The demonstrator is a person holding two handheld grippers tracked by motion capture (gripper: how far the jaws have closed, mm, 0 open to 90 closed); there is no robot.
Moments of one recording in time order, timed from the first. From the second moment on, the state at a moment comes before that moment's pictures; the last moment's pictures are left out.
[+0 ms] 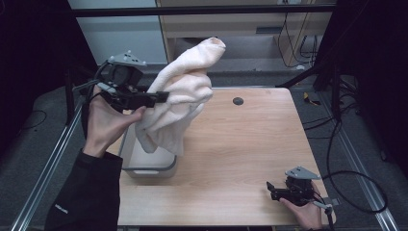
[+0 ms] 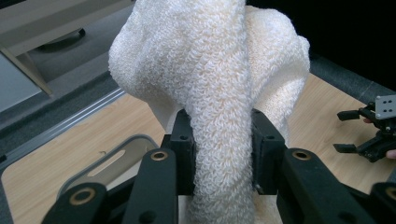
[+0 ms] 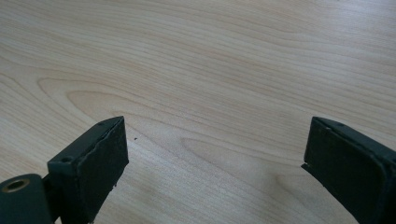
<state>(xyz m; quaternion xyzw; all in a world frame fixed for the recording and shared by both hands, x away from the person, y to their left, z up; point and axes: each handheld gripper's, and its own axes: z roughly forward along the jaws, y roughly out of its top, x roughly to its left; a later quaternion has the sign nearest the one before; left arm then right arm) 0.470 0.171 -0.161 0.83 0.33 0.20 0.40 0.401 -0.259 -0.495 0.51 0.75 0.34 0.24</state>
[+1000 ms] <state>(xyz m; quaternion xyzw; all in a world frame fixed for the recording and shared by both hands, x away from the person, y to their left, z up) 0.481 0.073 -0.220 0.88 0.26 0.14 0.37 0.400 -0.267 -0.493 0.52 0.75 0.34 0.24</state>
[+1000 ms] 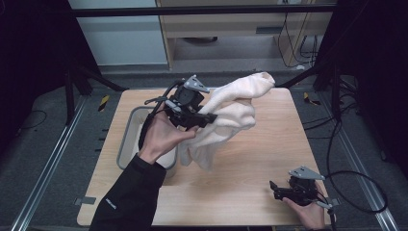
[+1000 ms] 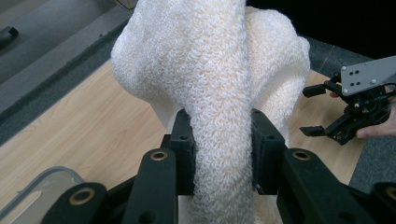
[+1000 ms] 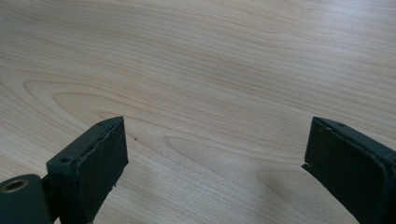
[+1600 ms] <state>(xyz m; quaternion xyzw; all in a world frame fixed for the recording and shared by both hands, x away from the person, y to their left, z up) 0.486 0.031 -0.265 0.90 0.23 0.10 0.36 0.401 -0.268 -0.494 0.51 0.75 0.34 0.25</state>
